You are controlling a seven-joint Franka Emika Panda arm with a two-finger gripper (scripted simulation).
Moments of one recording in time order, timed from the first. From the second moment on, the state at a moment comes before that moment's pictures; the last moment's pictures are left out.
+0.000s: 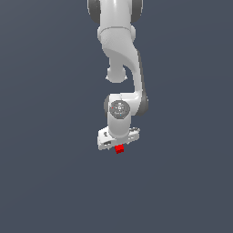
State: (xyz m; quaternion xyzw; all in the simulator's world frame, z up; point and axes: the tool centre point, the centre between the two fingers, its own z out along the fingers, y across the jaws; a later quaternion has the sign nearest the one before) arm 0.037 0.009 0.032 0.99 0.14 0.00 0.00
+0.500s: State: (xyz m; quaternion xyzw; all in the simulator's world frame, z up) arm 0.046 0.013 0.020 0.99 0.16 0.00 0.00
